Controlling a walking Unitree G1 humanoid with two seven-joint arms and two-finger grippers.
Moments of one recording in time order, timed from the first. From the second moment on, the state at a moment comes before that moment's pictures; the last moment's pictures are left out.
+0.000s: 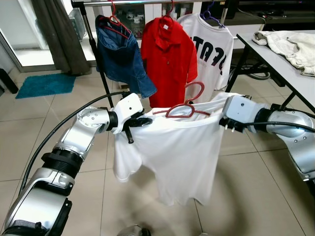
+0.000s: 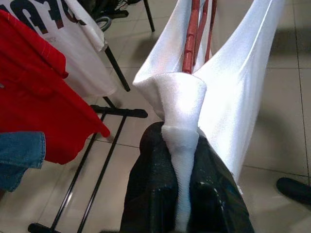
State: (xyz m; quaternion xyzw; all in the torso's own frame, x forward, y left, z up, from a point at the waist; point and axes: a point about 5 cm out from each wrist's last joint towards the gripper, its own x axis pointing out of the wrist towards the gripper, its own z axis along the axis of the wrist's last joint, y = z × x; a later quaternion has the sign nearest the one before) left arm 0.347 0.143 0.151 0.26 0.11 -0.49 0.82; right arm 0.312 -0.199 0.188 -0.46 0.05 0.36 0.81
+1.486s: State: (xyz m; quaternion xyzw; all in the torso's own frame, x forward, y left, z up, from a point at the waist) left arm 0.354 0.177 0.179 0.26 0.05 -0.45 0.85; right arm 0.298 -0.188 0.208 -0.24 0.10 0.39 0.88
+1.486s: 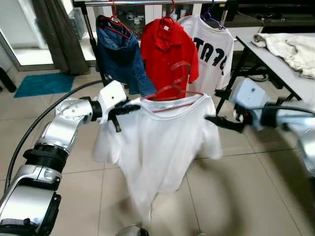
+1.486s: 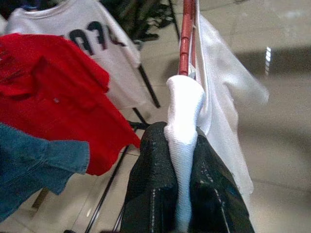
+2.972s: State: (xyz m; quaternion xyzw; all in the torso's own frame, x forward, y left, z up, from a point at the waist) left arm 0.331 0.130 0.178 0.19 0.03 -0.47 0.86; right arm 0.346 -0.164 0.169 0.05 0.11 0.00 0.99
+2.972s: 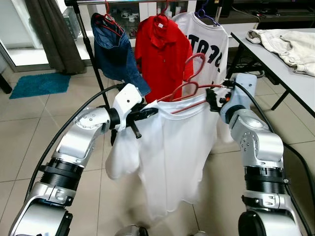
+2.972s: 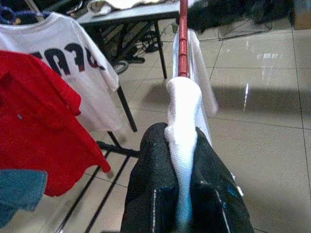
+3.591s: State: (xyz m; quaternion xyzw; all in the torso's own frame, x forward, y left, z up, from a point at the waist) left arm 0.330 0.131 0.176 0.18 0.04 -0.47 0.86; right arm 0.354 -0.171 0.167 0.04 0.11 -0.02 0.99
